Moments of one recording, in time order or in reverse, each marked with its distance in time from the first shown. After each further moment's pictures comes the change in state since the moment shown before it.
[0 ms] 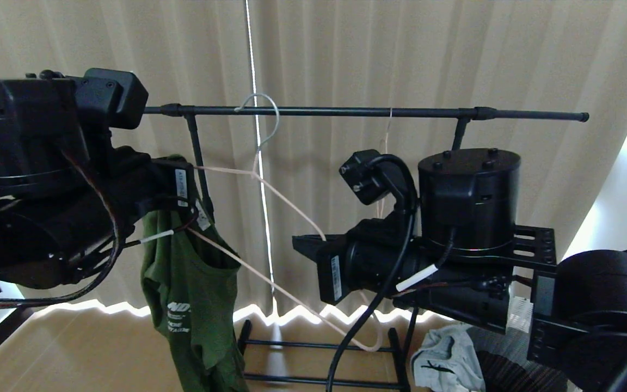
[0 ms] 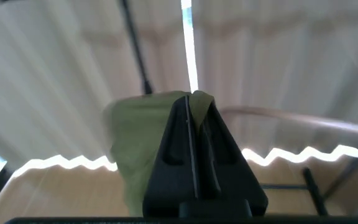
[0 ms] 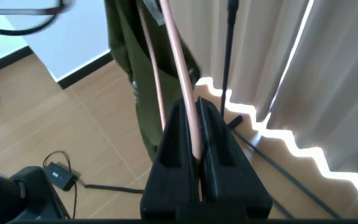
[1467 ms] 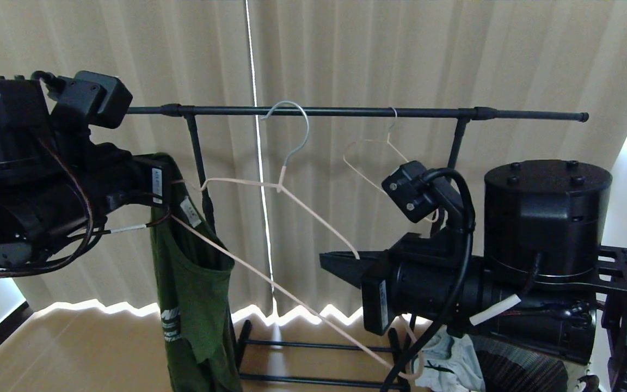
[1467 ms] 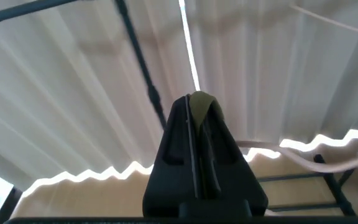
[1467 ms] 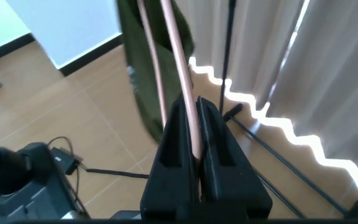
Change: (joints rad) left arm 0.189 0.011 -0.001 -0.004 -0.249 0.101; right arm -0.010 -0.139 0.155 0.003 0.061 -0.008
